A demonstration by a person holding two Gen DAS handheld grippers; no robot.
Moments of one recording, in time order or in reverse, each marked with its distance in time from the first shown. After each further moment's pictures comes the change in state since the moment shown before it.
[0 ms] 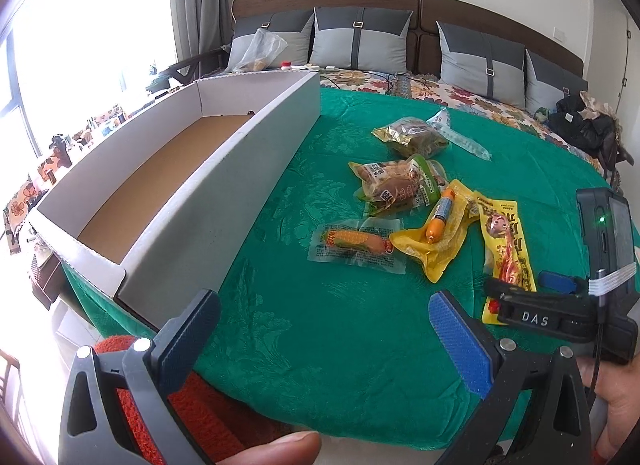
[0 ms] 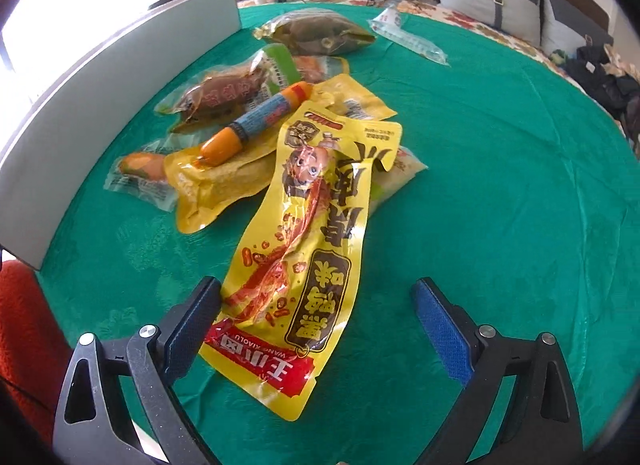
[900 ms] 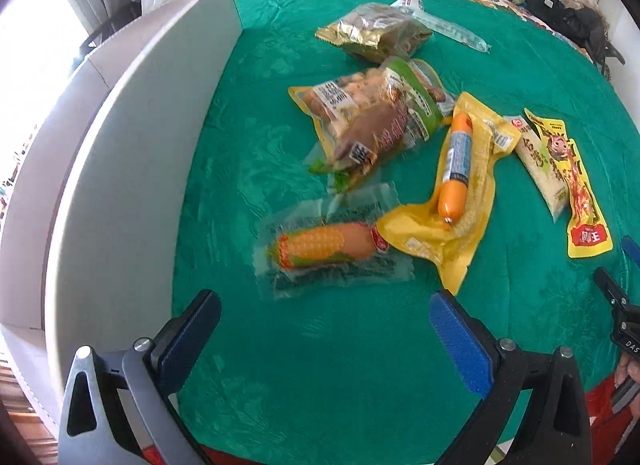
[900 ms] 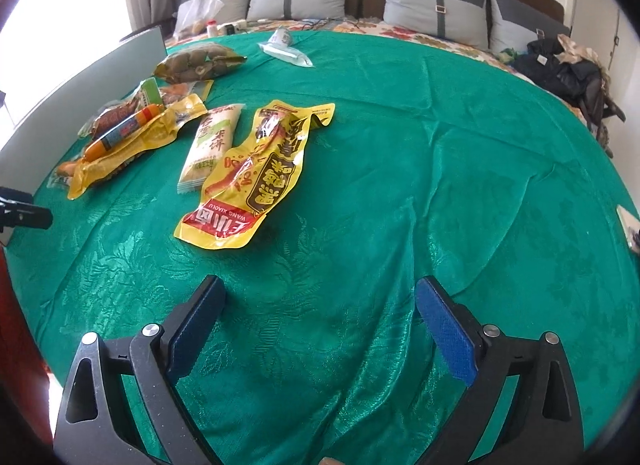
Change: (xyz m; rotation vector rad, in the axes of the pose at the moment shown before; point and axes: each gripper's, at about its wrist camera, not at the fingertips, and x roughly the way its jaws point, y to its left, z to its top) left arm 0.107 -0.032 0.058 0.280 0.365 -0.049; right arm -0.028 -0.104 -0.043 -0.026 -0.129 -0.070
